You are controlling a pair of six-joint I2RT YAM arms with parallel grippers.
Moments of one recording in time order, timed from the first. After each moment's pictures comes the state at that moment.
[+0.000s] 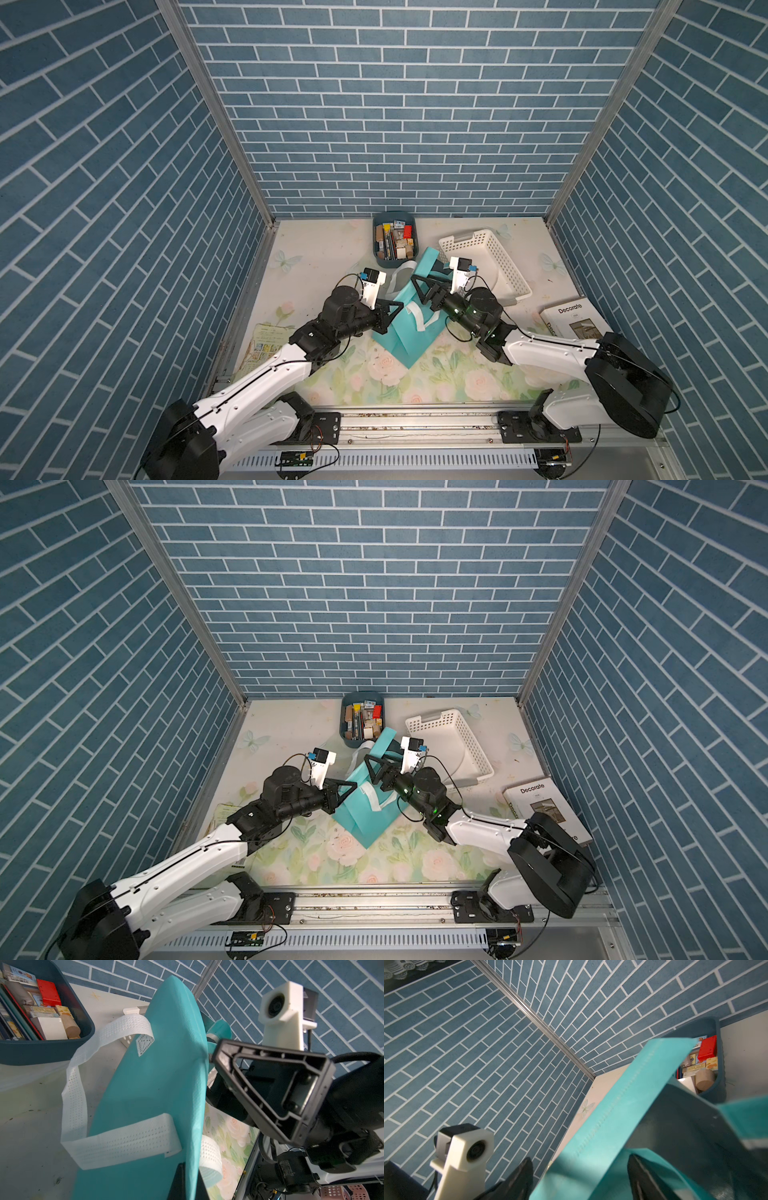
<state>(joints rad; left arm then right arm) -0.67 1.00 0.59 0.06 0.35 -0.53 0.84 1.41 0.59 0.85 -0.03 0.80</state>
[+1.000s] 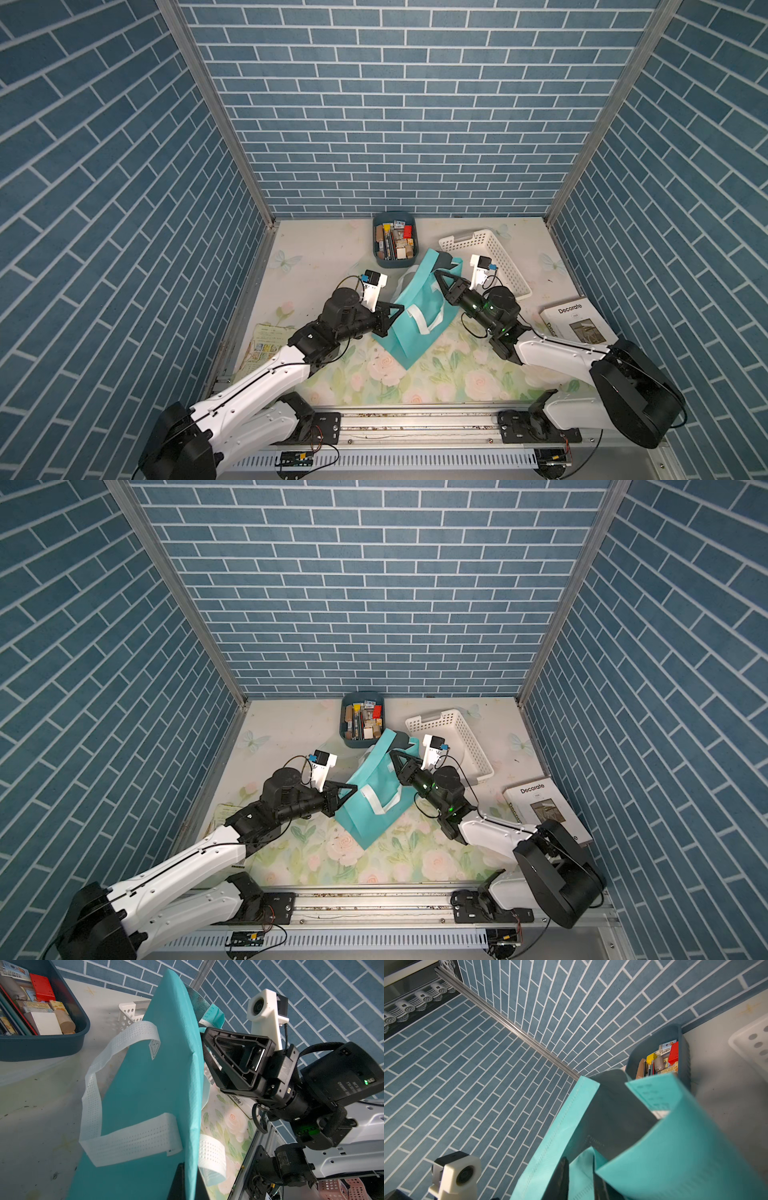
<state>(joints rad) -0.69 0.98 0.59 0.02 0.33 -0.53 0.68 1.33 0.48 0.89 -0.12 0.90</state>
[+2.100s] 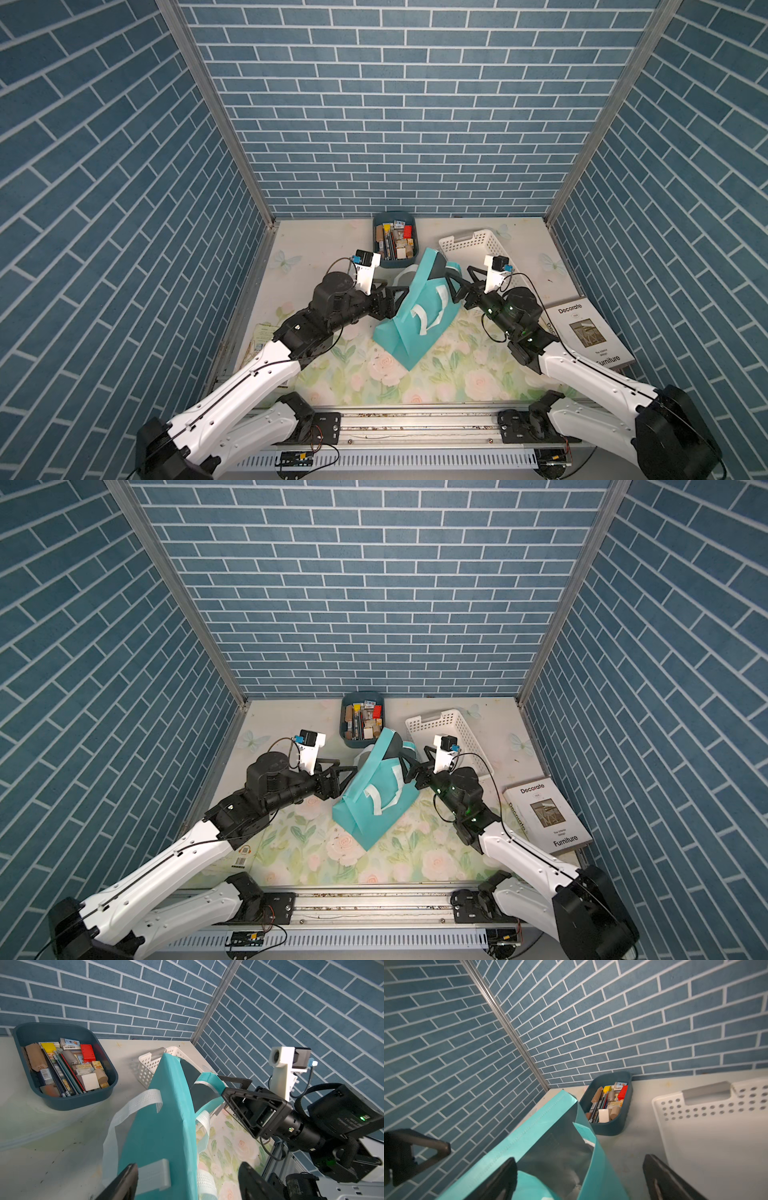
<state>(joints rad) -0.69 0.98 0.85 -0.18 0.17 -0.44 0.58 1.05 0.46 0.56 -0.09 0.36</state>
